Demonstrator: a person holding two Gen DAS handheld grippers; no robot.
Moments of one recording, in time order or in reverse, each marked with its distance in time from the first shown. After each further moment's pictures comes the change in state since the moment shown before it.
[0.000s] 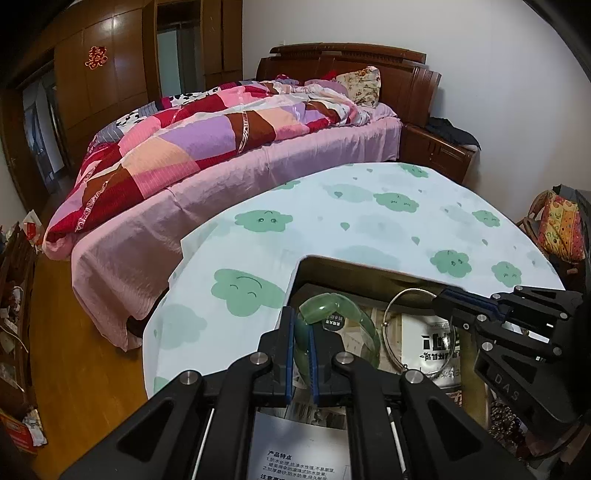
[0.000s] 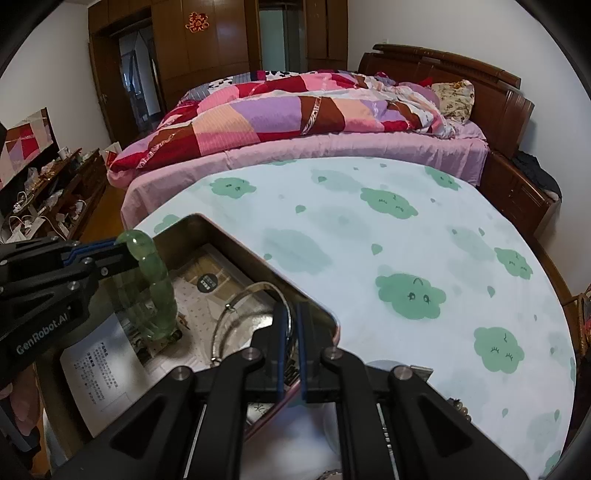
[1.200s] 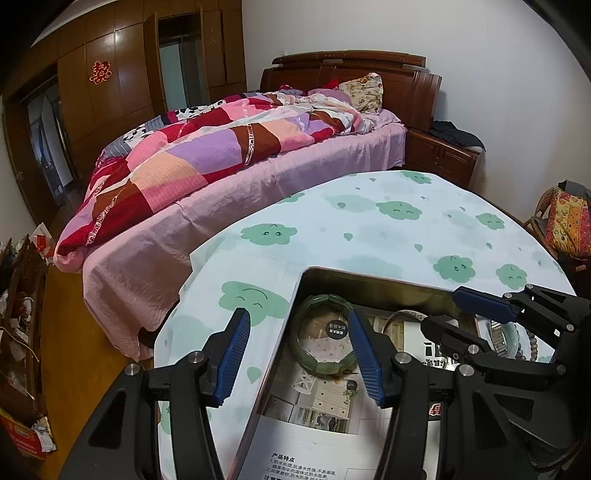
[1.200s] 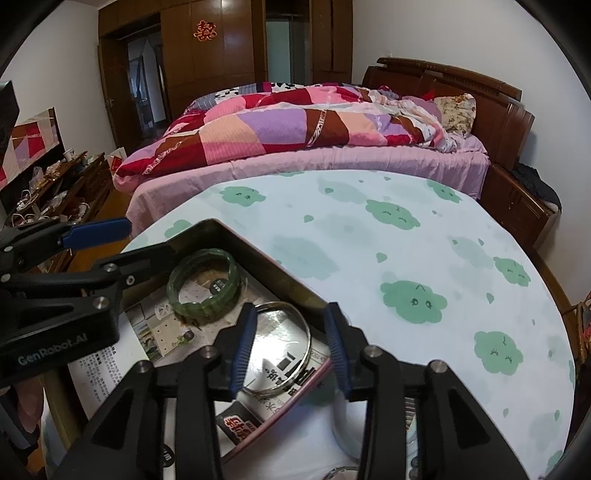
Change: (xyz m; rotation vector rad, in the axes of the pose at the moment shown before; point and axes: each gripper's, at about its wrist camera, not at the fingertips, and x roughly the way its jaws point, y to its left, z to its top) left arm -0.007 -0.006 0.002 0.024 -0.049 0.044; right arm -0.004 0.008 -0.004 -0.025 -0.059 0.002
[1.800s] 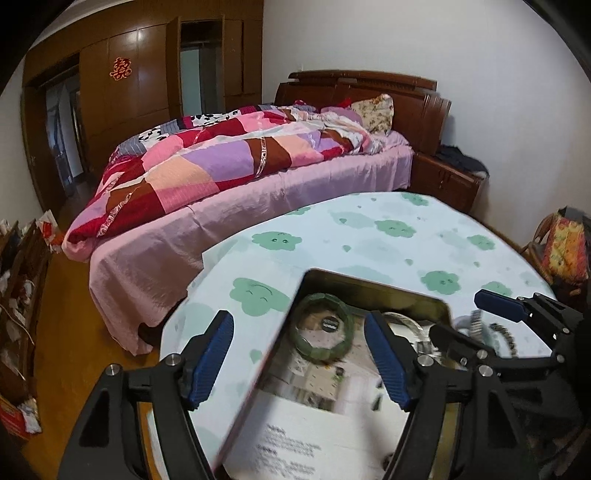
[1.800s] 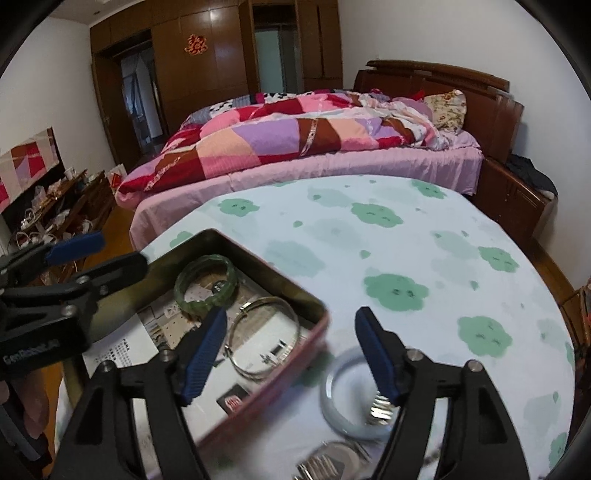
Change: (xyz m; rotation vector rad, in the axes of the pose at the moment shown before) left arm -0.041 0.003 -0.015 -0.084 -0.071 0.000; right arm -0.030 -0.018 -0.009 0.067 -0.039 0.012
